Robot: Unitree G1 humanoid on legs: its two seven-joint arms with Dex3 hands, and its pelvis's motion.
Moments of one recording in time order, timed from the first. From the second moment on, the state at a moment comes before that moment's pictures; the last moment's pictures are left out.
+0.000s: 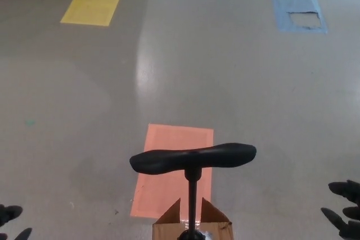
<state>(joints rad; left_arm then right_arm) -0.23 0.56 -0.03 1.07 0.18 -0.24 -0.09 -0.33 -0.46 0.12 0.98 -0.25 -0.18 0.03</state>
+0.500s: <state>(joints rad) -0.23 0.56 -0.02 1.07 0.17 -0.30 -0.11 -0.24 -0.40 -0.05 0.77 -0.23 -0.37 -0.11</state>
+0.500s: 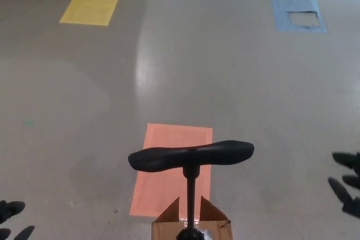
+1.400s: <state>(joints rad) -0.23 0.56 -0.02 1.03 0.17 -0.30 -0.11 -0.27 -0.40 -0.08 0.00 -0.23 -0.30 -0.07</state>
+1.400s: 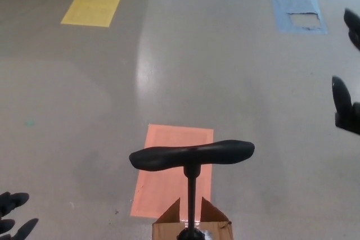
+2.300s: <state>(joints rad) -0.23 0.56 -0.02 1.03 0.17 -0.32 -0.14 -0.75 -0.37 0.31 -0.51 -0.28 0.06 0.18</state>
